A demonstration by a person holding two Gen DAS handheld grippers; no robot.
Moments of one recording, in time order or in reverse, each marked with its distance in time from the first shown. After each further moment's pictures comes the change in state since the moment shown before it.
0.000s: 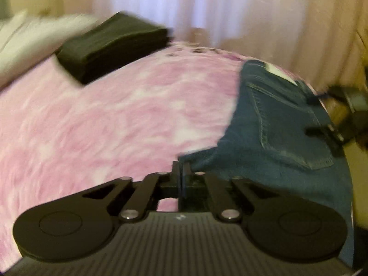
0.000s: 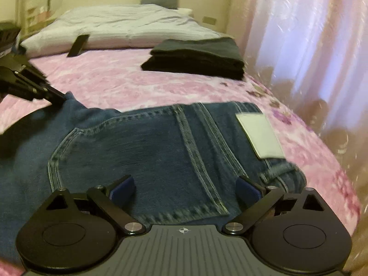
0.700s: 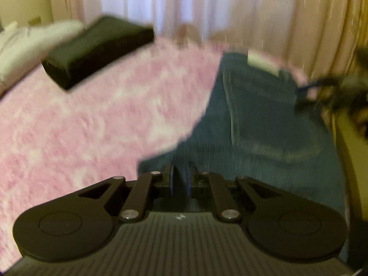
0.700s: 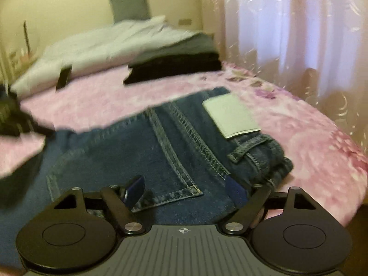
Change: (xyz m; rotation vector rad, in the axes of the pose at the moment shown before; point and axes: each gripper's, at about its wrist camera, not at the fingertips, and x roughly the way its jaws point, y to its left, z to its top) left arm 0.013 -0.039 0.003 0.051 0.076 0.030; right arm -0.023 -0.045 -0.015 0.255 -0.081 0.060
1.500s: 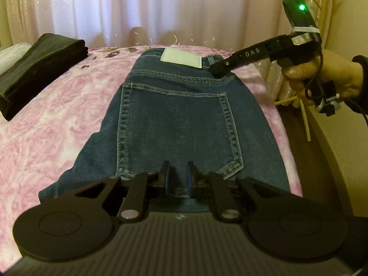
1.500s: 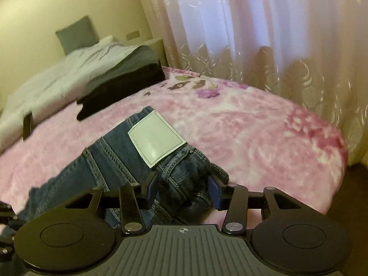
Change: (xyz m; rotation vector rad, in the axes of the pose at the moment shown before) left arm 0.008 -0.111 0.013 0.151 -0.082 -0.141; right arm 0.008 -0.053 0.022 0.142 -0.010 -0.158
